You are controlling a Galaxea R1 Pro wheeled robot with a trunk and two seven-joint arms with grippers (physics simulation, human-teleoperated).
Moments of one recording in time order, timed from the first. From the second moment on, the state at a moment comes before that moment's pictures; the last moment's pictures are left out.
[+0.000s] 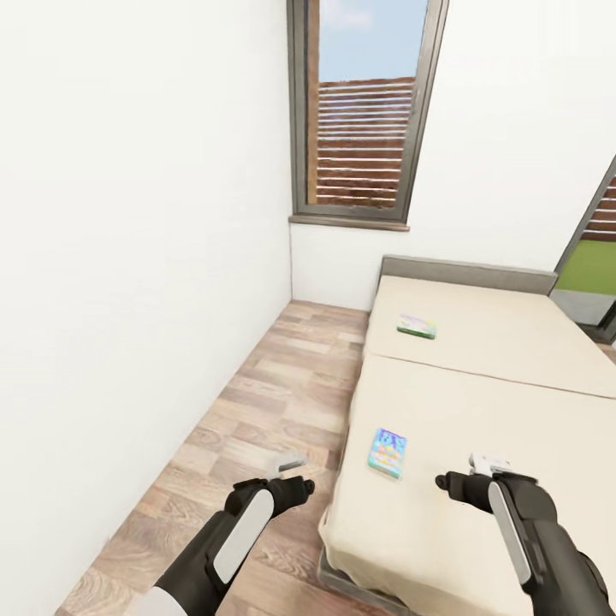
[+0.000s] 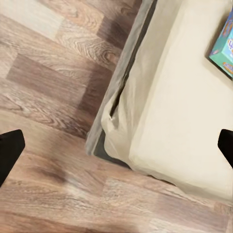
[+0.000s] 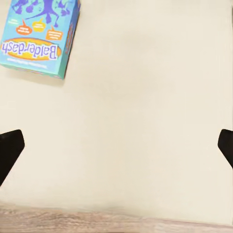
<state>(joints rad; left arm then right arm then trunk) -0.47 -0.14 -0.44 -1.00 0.77 0.58 0.46 -0.35 -0.09 -0.21 -1.33 -0.09 0.96 0.00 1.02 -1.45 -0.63</state>
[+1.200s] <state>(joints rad) -0.47 -0.13 -0.43 -1.00 0.77 0.58 0.46 -0.34 -0.09 -0.24 -1.34 -0.10 0.92 0.00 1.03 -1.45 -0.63</state>
